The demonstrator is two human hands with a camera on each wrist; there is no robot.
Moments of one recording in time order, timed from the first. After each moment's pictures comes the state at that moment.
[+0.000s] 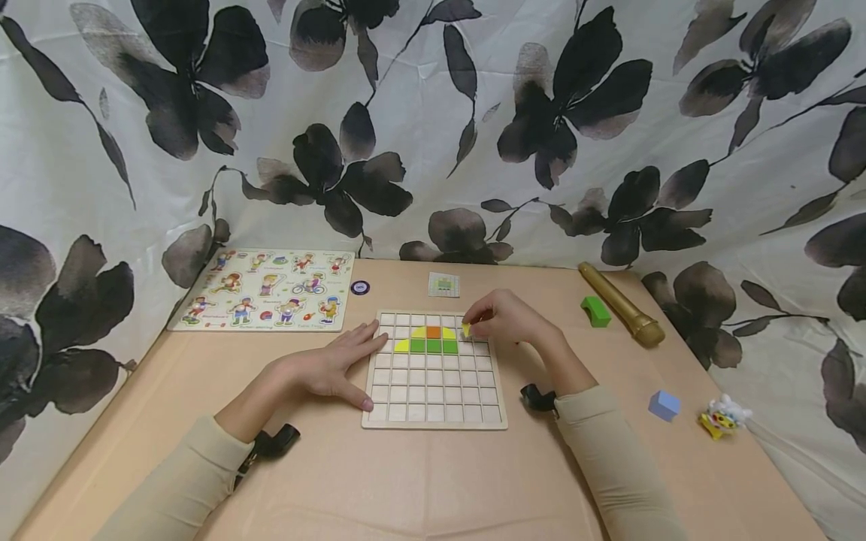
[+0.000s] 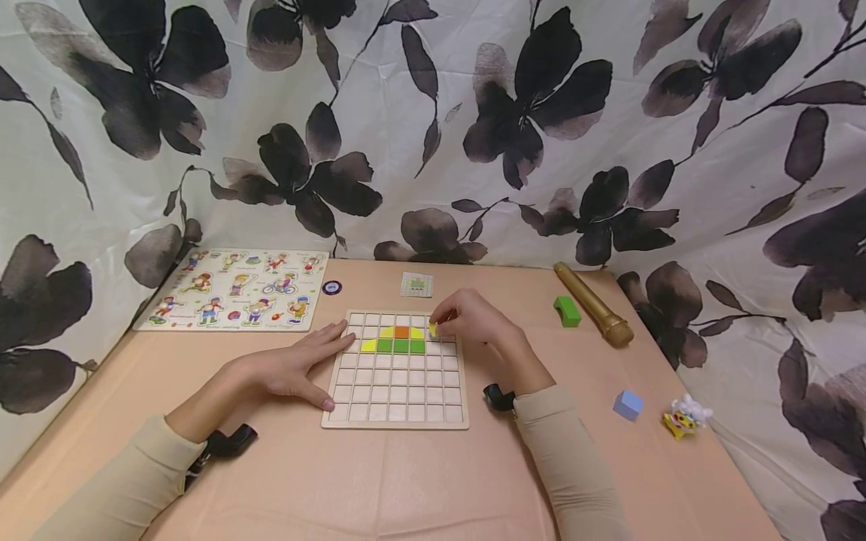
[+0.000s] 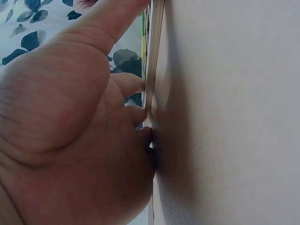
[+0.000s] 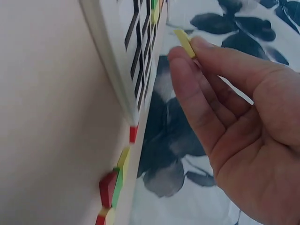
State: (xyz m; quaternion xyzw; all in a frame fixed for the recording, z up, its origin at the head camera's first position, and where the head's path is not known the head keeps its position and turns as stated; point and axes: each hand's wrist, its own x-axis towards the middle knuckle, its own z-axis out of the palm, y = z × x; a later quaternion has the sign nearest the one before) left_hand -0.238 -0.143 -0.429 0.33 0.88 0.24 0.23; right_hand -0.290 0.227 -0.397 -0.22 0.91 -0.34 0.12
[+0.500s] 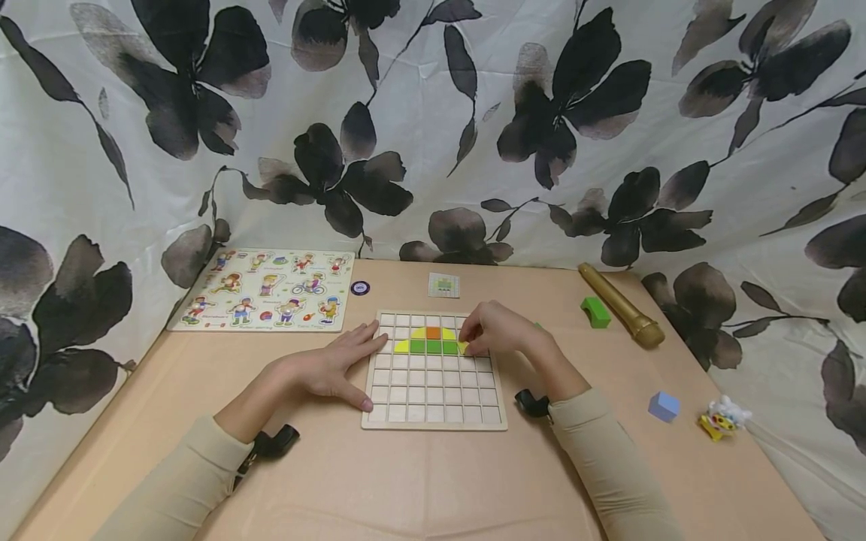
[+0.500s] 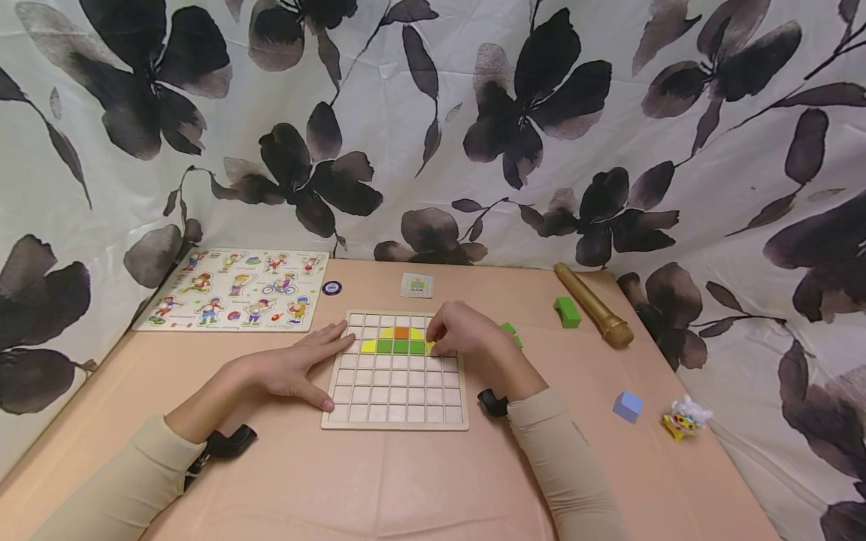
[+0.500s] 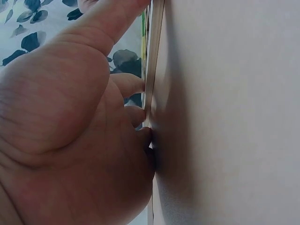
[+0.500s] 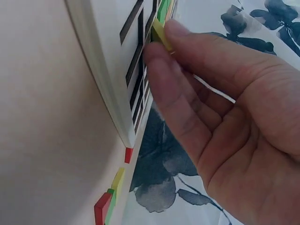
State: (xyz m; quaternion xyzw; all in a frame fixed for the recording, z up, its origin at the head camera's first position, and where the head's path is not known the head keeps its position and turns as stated) left_hand -0.239 -0.143 -0.429 0.34 0.88 0.25 0.23; right_hand -0.283 0.210 -0.399 -0.28 0.91 -0.25 0.17
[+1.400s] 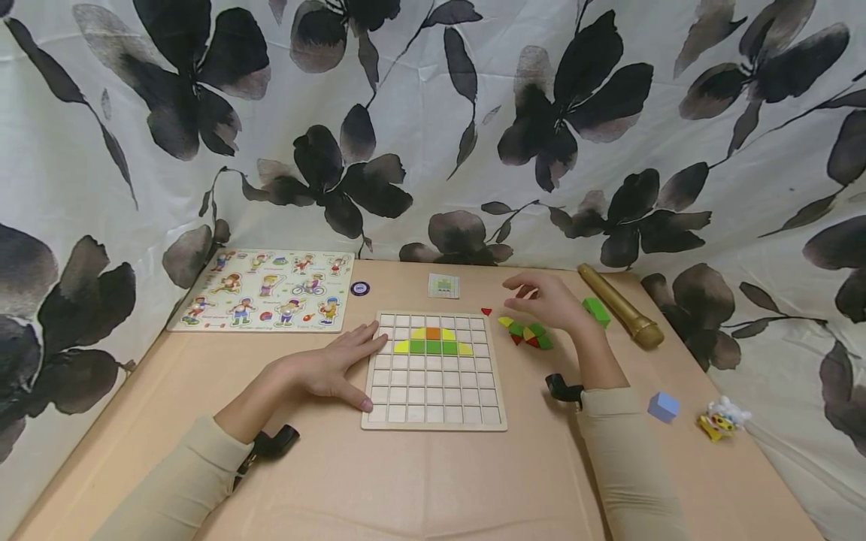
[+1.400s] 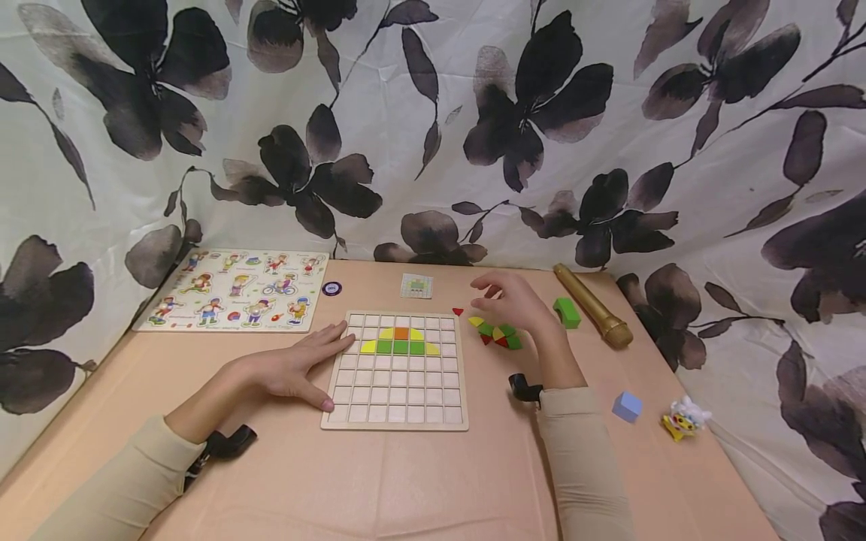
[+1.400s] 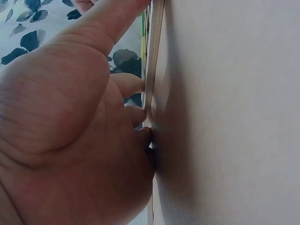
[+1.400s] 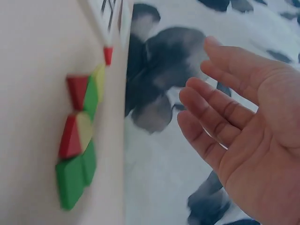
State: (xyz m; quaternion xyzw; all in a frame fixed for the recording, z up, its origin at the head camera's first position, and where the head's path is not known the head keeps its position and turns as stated) left_hand -0.239 -0.143 -0.430 0.34 0.88 0.25 0.22; right_hand -0.298 0.290 -0.381 -0.19 0.93 -0.33 0.00
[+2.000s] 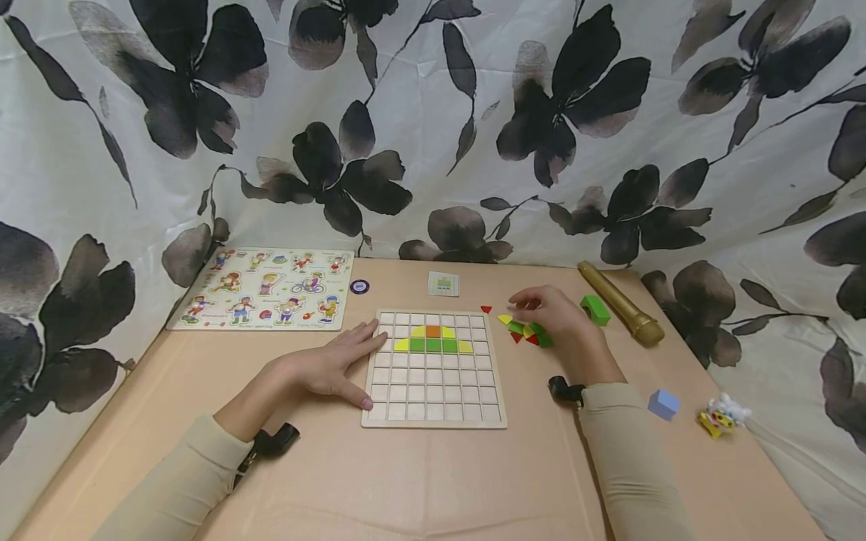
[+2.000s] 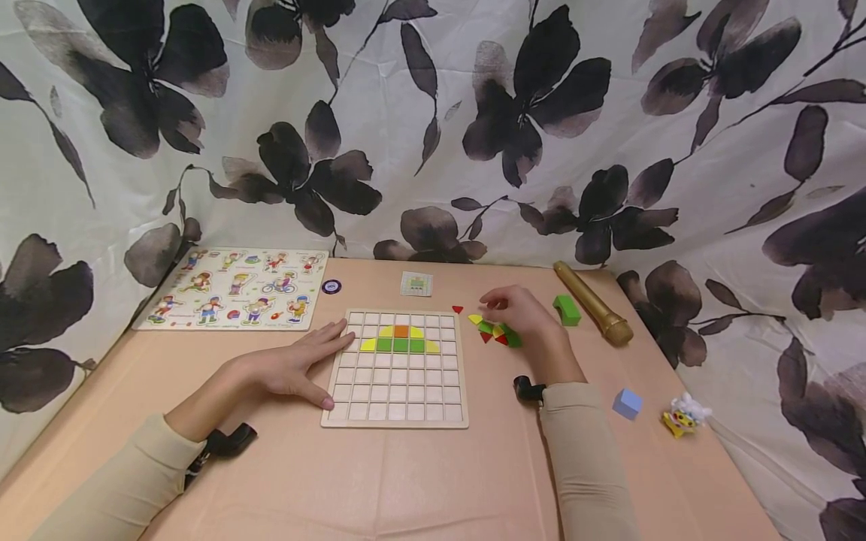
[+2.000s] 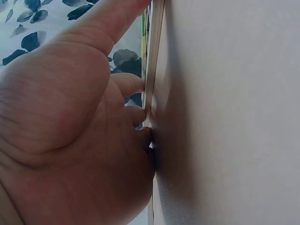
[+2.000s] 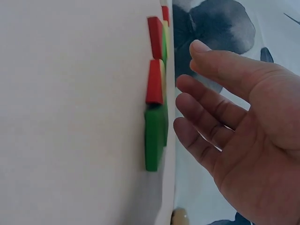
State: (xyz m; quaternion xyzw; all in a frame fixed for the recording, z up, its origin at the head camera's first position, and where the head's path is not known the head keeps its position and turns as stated) left_hand -0.238 -0.143 -0.431 0.33 0.88 0.24 0.23; right_hand -0.313 0.316 -0.424 -0.14 0.93 -0.34 0.08
